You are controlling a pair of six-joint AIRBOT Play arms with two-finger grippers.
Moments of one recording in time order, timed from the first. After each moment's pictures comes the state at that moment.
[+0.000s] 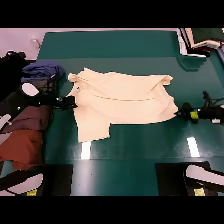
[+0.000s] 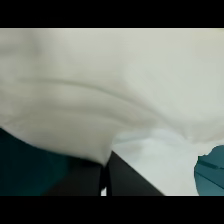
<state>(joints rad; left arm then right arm) -0.08 -1.21 0.91 0.96 -0.94 -1.41 -0.52 -1.28 0.71 -0.80 1.03 1.20</state>
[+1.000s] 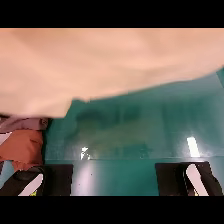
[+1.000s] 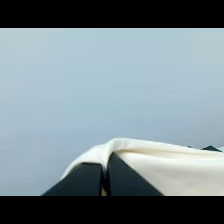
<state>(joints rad) -0.08 -0.82 2.09 1.23 -0.96 -1.45 -0.70 -0.77 1.97 -0.78 1.22 1.24</state>
